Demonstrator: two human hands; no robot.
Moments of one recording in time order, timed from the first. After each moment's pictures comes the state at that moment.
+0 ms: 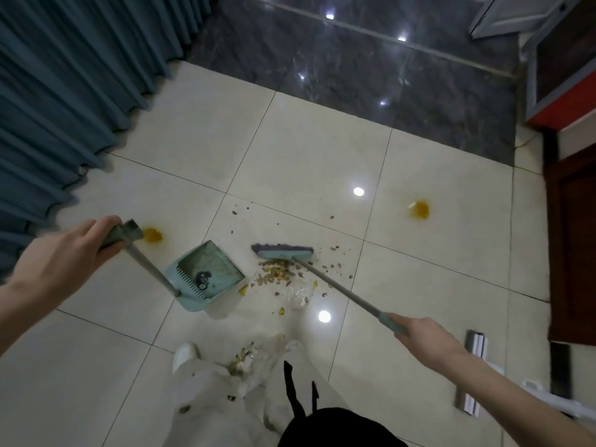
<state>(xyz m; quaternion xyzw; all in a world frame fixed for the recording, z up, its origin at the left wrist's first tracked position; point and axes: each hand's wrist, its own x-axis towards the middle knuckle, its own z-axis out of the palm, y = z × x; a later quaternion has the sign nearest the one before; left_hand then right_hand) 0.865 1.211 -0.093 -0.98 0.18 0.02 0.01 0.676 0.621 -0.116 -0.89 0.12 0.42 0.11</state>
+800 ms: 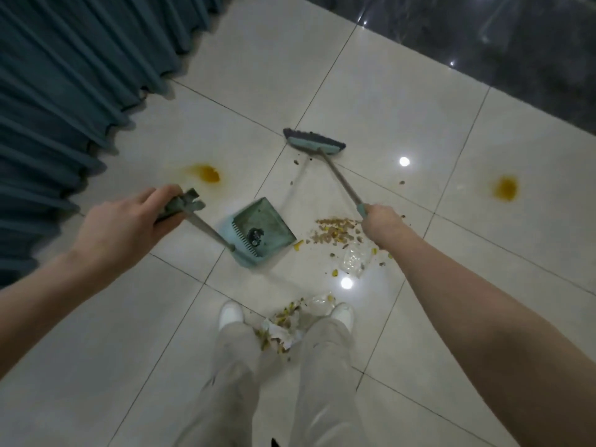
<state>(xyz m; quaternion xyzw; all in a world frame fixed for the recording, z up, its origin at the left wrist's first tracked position) 0.793 1.293 -0.117 -0.98 0.20 0.03 -0.05 0.850 0.899 -0.243 -0.92 0.11 0.36 0.11</state>
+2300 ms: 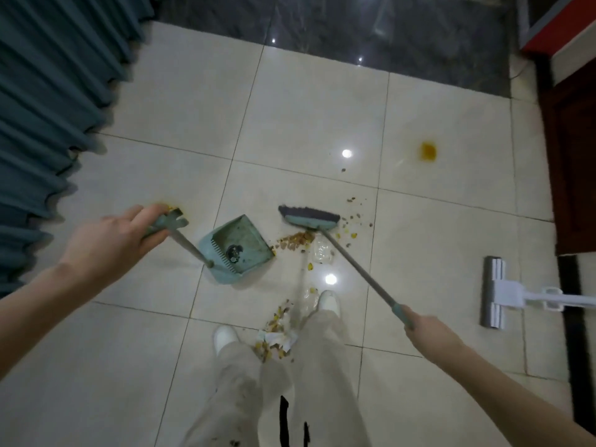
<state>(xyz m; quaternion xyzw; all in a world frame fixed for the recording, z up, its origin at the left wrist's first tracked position) 0.811 1.266 -0.091 -0.94 0.34 0.04 -0.02 0.540 0.801 -0.186 -0.85 0.27 0.43 0.13</state>
